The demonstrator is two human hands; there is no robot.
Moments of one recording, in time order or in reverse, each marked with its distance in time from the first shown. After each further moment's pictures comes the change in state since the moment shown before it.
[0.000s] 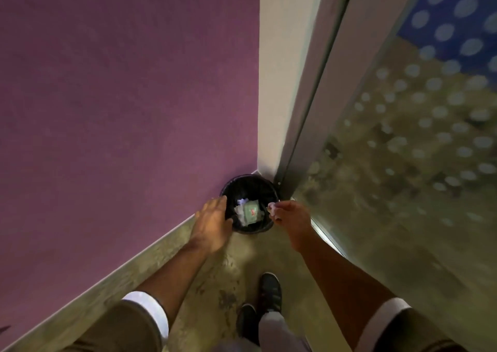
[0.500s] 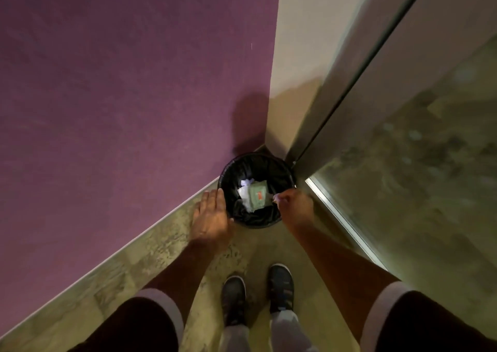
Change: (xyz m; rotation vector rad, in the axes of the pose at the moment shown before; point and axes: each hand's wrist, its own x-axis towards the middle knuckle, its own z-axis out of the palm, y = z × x) left_hand 0.127 -0.085 0.138 0.109 -0.141 -0.086; right_hand 0.176 0.100 0.044 -0.870 0.080 -0.078
